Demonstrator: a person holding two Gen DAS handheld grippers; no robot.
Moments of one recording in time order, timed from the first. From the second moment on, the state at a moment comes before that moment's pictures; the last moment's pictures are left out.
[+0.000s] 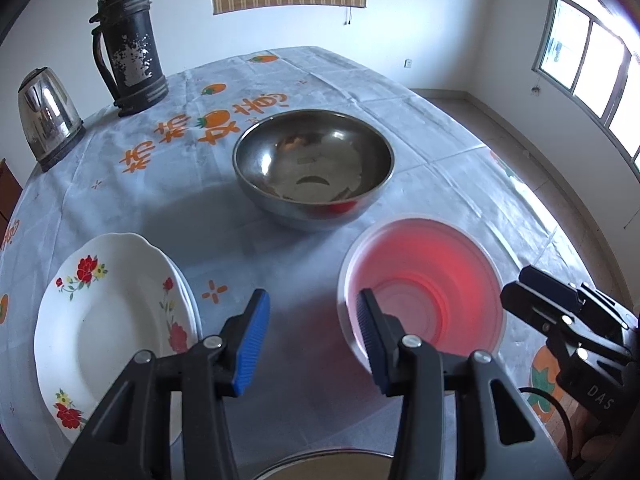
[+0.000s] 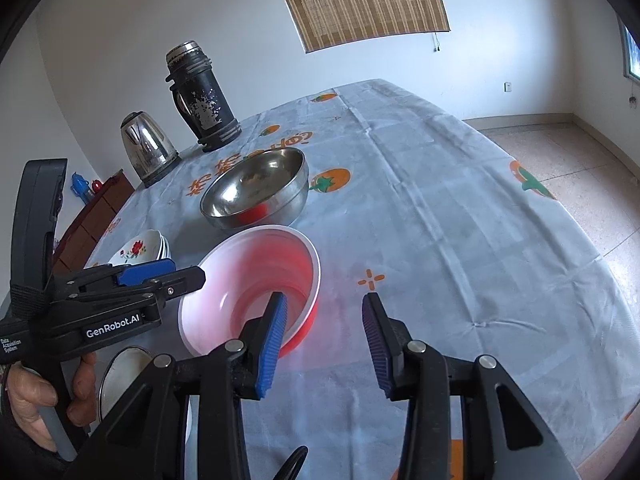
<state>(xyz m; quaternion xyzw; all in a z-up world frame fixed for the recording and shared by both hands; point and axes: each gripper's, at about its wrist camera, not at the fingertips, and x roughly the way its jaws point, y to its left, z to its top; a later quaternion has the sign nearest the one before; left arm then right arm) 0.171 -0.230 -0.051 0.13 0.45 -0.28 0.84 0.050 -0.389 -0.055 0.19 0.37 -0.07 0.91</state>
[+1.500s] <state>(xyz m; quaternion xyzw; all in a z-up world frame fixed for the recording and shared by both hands) 0.218 -0.244 0.006 0.08 0.41 -0.27 0.87 0.119 -0.374 0.035 0.13 0.29 -0.05 0.94</state>
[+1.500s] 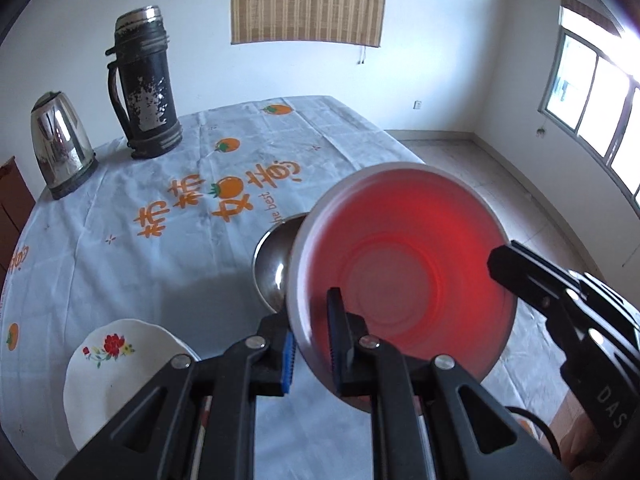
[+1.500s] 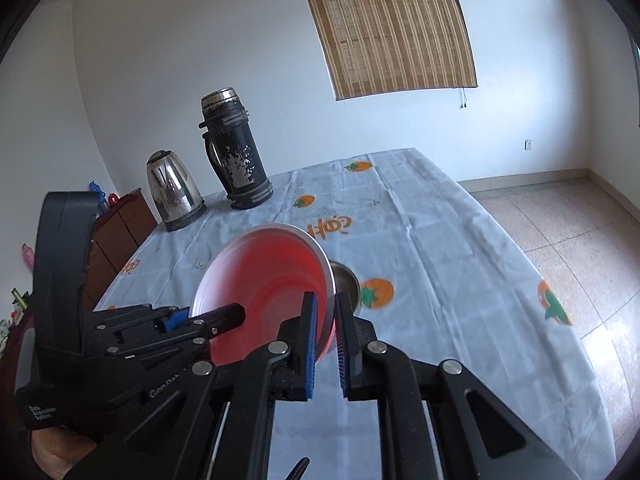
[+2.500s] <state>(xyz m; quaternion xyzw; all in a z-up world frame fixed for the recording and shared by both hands) 0.291 -0.282 -0.058 0.10 0.47 -0.22 0.85 0.210 -0.406 -0.046 0.15 0.37 -0.07 0.91</state>
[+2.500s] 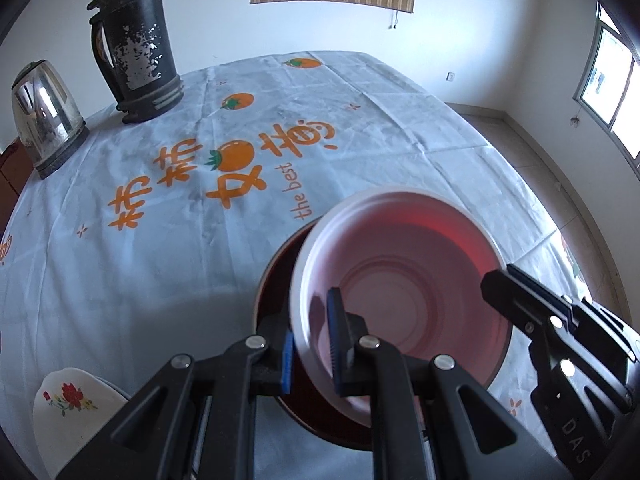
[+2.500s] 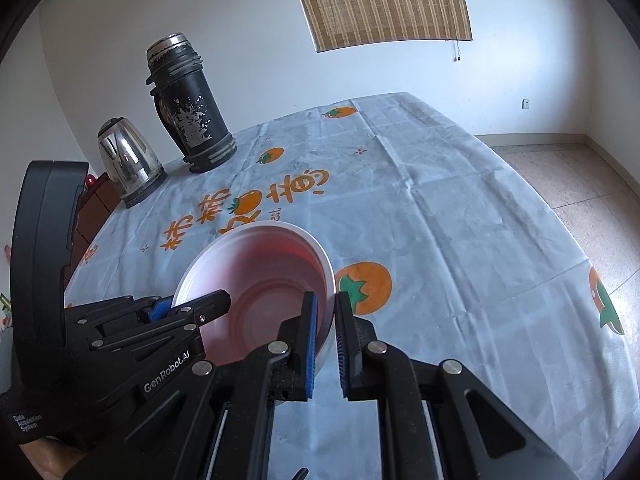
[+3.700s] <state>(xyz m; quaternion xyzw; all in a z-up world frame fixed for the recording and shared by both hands) 0.259 -0.254 -0.007 0.15 0.36 -0.19 0.90 0.168 -0.427 -0.030 0.21 0.32 -0.08 0.92</state>
